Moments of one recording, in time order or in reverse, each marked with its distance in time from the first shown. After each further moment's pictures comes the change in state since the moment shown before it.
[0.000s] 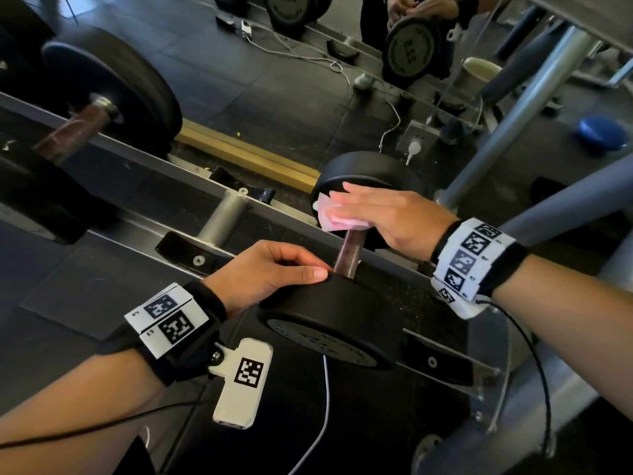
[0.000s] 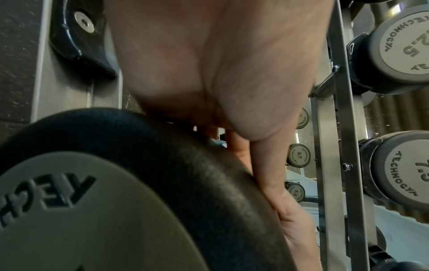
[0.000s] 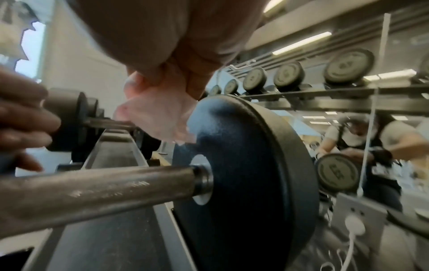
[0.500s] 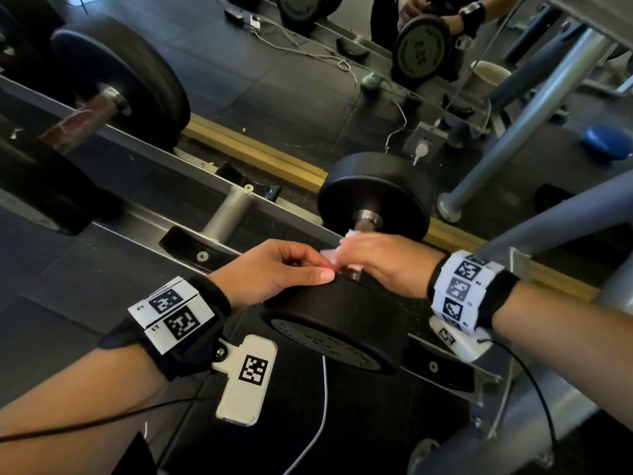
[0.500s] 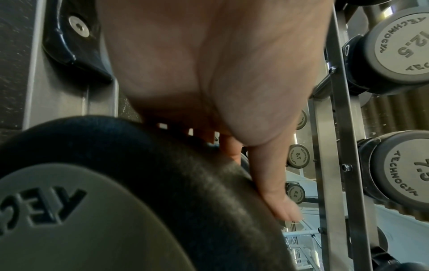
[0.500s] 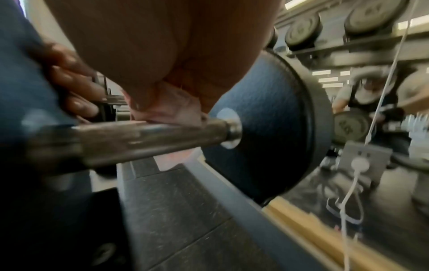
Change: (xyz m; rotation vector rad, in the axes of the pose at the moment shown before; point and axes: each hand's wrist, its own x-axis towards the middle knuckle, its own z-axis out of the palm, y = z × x) left_hand 0.000 0.003 -0.001 0.100 0.003 -0.026; right_hand -0.004 -0.008 0.039 0.067 -0.295 0.078
